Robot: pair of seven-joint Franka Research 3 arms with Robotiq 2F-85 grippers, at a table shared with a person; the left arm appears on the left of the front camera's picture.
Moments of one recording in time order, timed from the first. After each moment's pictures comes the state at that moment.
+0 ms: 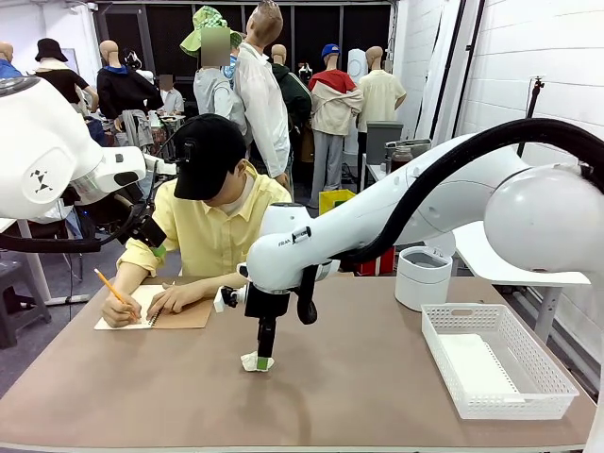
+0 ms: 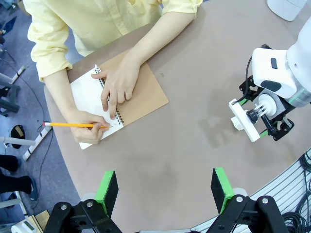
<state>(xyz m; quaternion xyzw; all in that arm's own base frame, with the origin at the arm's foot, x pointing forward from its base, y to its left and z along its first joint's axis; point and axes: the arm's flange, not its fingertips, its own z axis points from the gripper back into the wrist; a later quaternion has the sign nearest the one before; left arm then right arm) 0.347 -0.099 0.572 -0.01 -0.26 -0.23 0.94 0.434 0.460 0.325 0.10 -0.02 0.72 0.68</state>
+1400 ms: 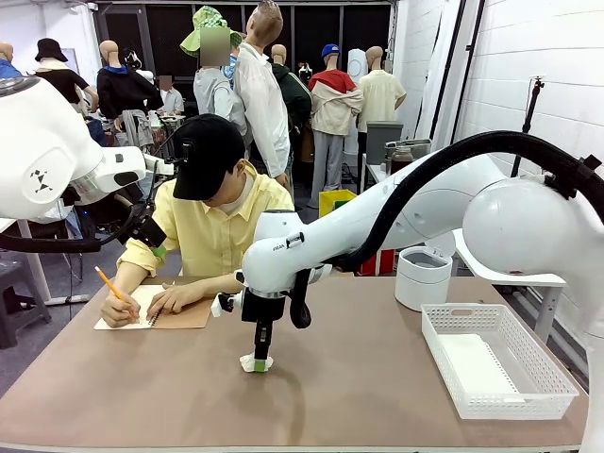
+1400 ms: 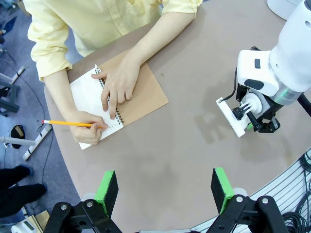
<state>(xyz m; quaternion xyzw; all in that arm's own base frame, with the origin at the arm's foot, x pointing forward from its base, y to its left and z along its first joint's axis) 0.347 -0.099 0.572 -0.01 -0.26 -0.23 0.94 0.448 0.470 0.306 0.11 0.01 0.71 0.69</state>
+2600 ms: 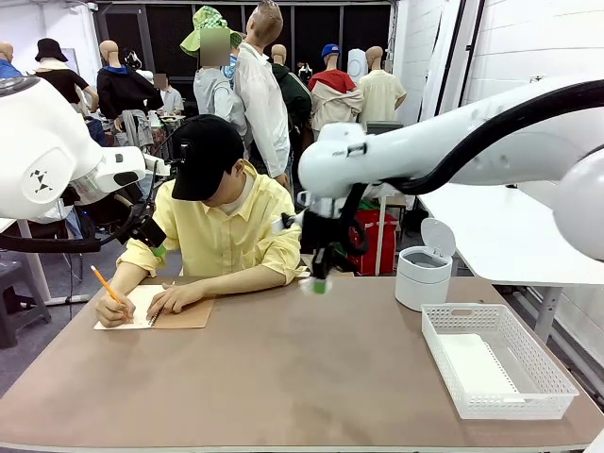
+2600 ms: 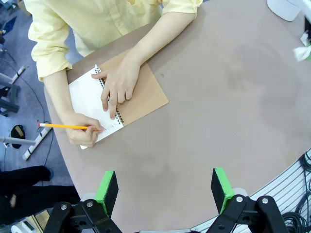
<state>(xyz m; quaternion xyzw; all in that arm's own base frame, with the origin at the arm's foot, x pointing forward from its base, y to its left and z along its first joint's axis) 0.347 -0.099 0.572 -0.01 -0.26 -0.23 0.94 0.488 0.321 0.484 0.06 0.02 0.57 0.82</state>
